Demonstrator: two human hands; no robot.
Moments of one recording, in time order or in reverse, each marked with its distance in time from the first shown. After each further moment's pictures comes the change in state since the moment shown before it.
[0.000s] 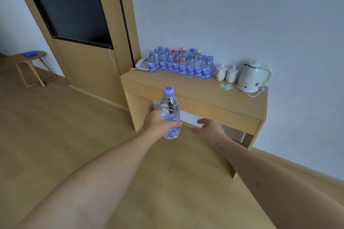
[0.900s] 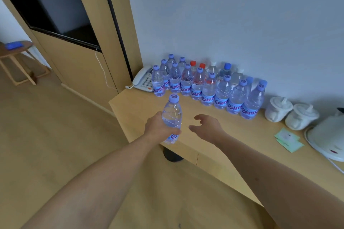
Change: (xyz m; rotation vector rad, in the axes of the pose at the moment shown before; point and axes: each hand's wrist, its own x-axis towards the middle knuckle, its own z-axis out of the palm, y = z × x) left_hand 0.556 -0.042 0.013 0.091 -0.068 -0.155; right_hand 0.554 -0.153 0.047 -0.127 -0.086 -0.043
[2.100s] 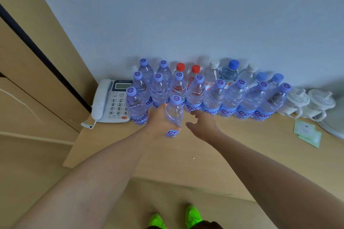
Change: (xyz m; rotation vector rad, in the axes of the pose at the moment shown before) left_hand 0.329 -0.001 0.022 0.072 -0.496 0.252; right_hand 0.240 -0.037 0.053 -0.033 0.214 0.350
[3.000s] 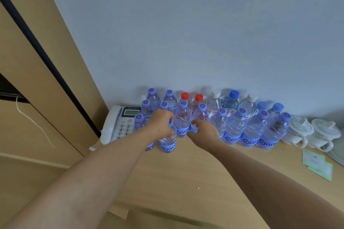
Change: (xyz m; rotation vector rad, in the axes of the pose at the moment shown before) left_hand 0.007 0.074 -0.065 0.608 0.040 0.228; right_hand 0.017 -0.037 -0.036 0.018 0.151 -0.188
